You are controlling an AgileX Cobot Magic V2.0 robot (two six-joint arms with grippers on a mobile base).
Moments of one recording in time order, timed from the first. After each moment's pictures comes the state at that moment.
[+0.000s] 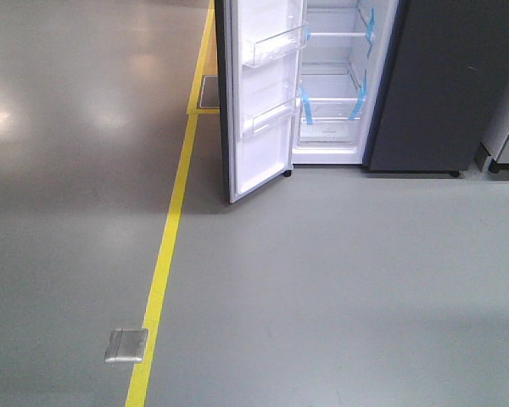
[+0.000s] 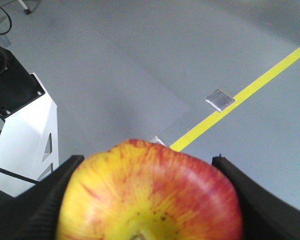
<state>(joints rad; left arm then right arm) -0.03 -0.01 0.03 0.08 0.00 -0.09 0.43 0.39 -0.59 0.58 1.03 -0.47</state>
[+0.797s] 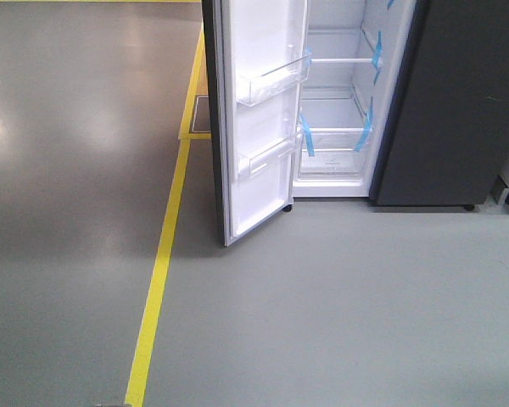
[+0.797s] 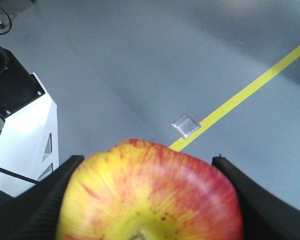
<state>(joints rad) -0.03 -0.01 0.03 0.08 0.00 -0.09 0.43 0.39 -0.59 0.58 1.03 -0.47</state>
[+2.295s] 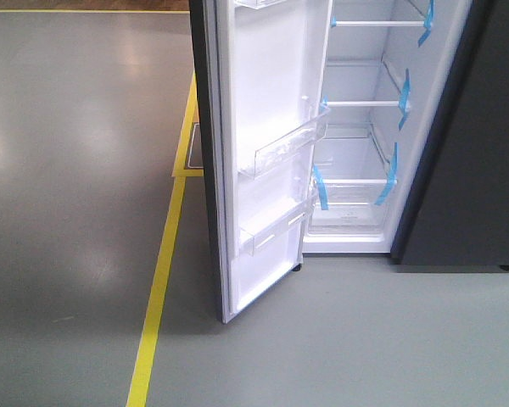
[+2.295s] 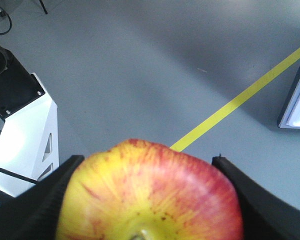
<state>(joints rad) -0.03 -0.01 0.03 0.08 0.00 -0.09 0.43 0.39 -0.59 0.58 1.03 -0.47</state>
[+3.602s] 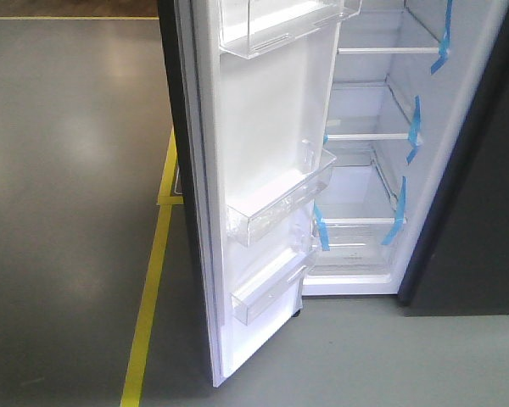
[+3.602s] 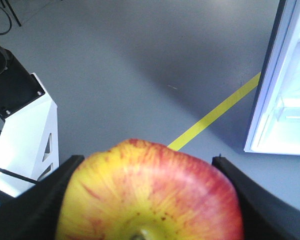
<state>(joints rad) -0.03 -0.01 0.03 0.08 0.00 -0.09 0.43 0.39 -0.59 0.58 1.03 -0.47</state>
